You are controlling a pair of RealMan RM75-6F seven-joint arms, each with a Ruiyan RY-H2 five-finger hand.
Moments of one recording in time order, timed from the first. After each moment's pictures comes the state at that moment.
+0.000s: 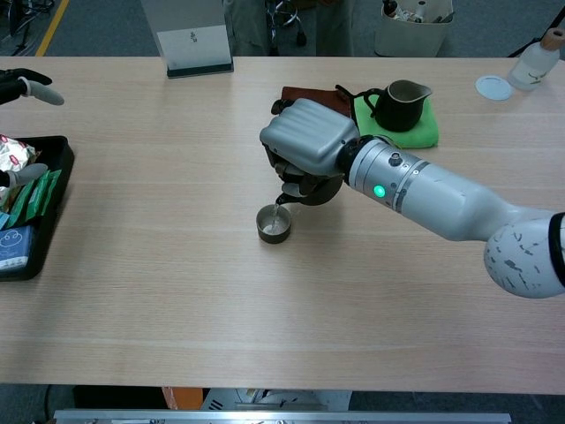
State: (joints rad) left arm -0.34 -1.09 -0.01 -1.94 1.36 1.29 0.24; right arm 0.89 -1.64 0.15 -1.59 -1.15 0.86 -0.74
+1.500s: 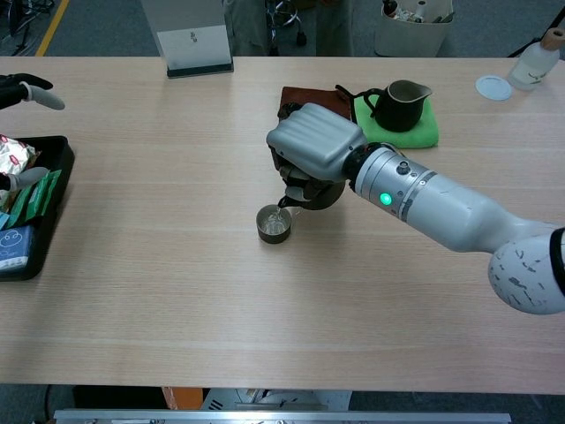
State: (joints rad) left arm -0.32 -1.09 -0.03 -1.94 1.37 1.26 0.23; right arm 0.90 -1.65 0.08 -1.58 -1.15 0.95 -0.67
